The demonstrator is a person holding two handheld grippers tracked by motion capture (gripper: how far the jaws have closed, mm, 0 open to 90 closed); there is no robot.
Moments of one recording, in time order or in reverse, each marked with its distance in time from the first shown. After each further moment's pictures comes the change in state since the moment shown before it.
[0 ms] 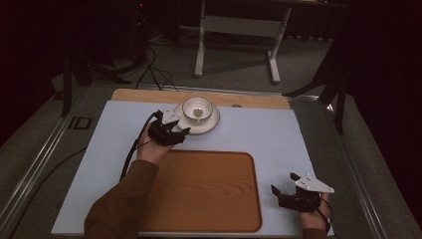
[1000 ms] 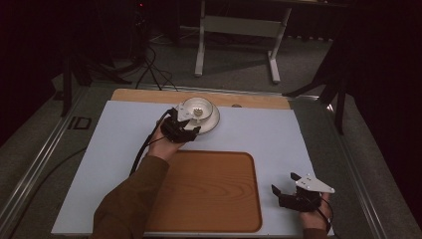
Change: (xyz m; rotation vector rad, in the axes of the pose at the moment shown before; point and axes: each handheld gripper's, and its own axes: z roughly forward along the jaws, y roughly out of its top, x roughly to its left) left arm -0.017 0.019 0.026 0.031 -0.004 0.062; right arm -0.001 0.000 0.000 -0.004 -0.001 0.001
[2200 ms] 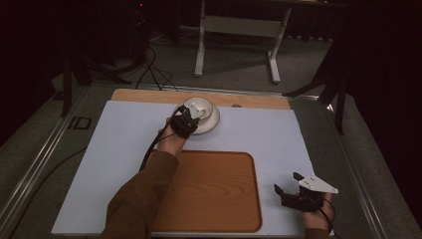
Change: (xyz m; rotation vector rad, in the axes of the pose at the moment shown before) left arm -0.001 0.009 0.033 0.054 0.114 0.052; right arm -0.006 -0.002 -0.003 -0.010 -0.013 0.017
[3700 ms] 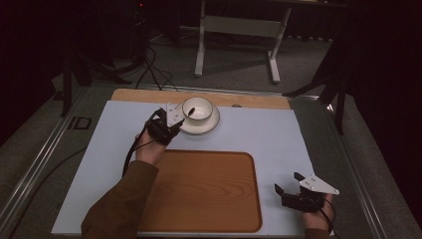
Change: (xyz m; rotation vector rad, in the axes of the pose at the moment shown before) left arm 0.015 -0.020 -0.078 -0.095 0.030 0.020; right arm 0.001 0.000 -0.002 -0.013 -0.011 0.006
